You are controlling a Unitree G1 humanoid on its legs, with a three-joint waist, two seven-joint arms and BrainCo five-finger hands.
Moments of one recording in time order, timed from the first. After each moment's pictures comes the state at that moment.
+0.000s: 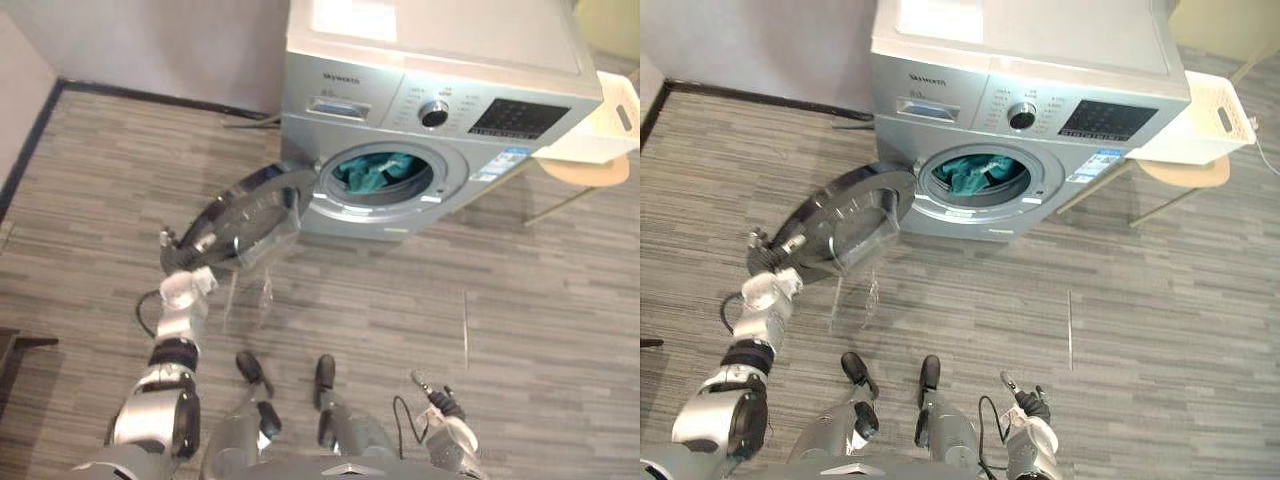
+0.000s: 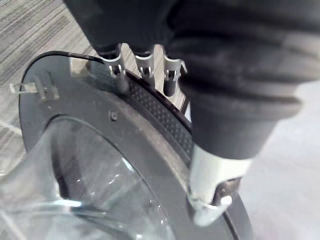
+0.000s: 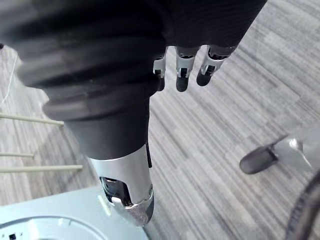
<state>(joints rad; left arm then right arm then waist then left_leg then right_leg) -0.43 0.09 0.14 0.79 -0.25 -0.14 0.32 0.06 0.04 -0.48 0.72 0.40 -0.01 -0.11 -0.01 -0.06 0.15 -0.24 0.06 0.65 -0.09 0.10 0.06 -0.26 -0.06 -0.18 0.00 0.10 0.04</state>
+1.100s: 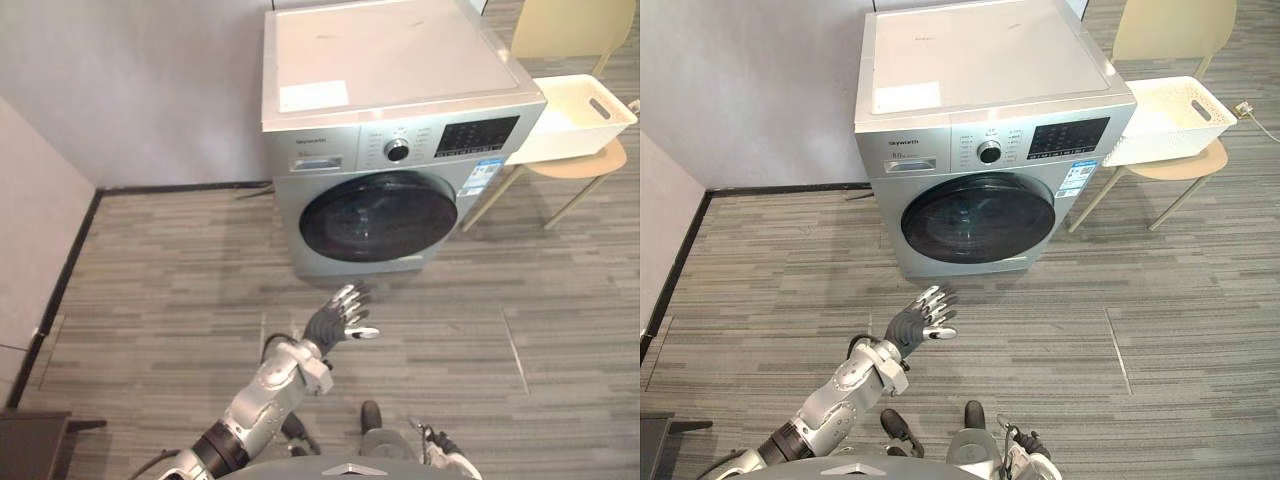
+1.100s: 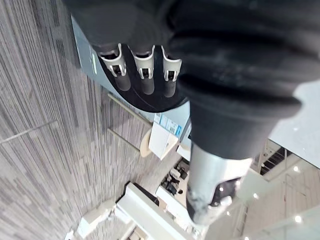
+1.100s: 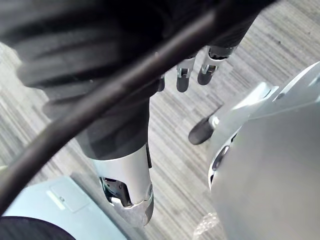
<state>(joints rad) -0.08 0.09 -0.68 0.26 -0.63 -0.10 -0.07 0.08 -0.06 -0.40 0.99 0.43 -0.01 -0.07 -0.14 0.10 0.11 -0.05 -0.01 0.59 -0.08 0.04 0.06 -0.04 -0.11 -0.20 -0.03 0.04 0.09</state>
